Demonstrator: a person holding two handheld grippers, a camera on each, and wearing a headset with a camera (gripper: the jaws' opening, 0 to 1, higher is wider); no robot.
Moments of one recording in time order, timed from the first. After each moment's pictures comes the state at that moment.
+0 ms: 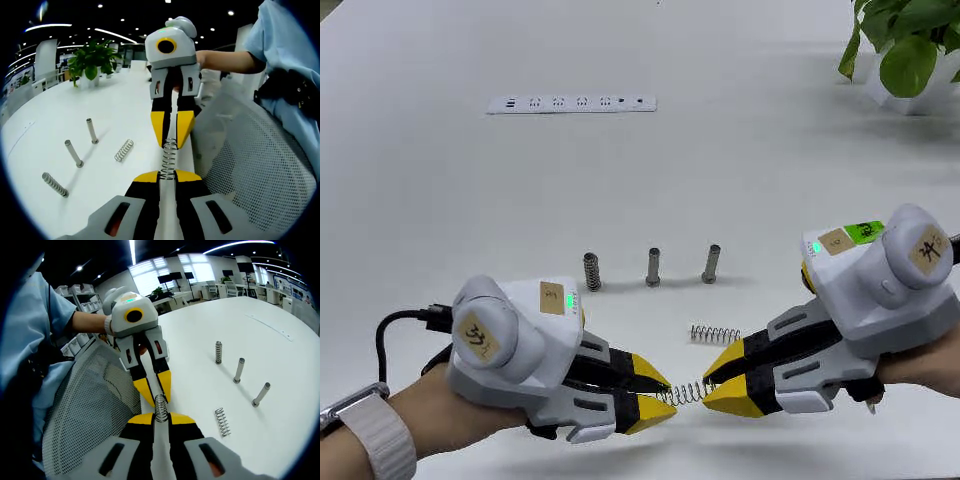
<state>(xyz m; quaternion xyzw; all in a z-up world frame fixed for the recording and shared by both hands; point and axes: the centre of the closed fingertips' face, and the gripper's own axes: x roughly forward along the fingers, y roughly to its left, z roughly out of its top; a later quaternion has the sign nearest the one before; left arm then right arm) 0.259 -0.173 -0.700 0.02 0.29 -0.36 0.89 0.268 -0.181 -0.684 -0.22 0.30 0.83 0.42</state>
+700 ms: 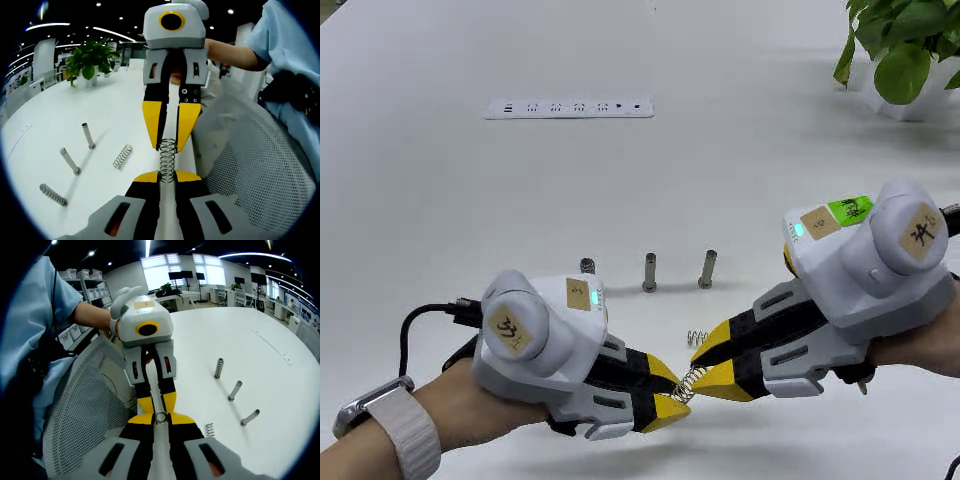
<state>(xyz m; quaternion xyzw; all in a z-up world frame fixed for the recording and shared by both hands) 0.273 -0.181 -0.701 0.02 0.29 -0.37 0.88 0.266 -0.168 -0.664 -0.27 0.25 0.84 0.41</state>
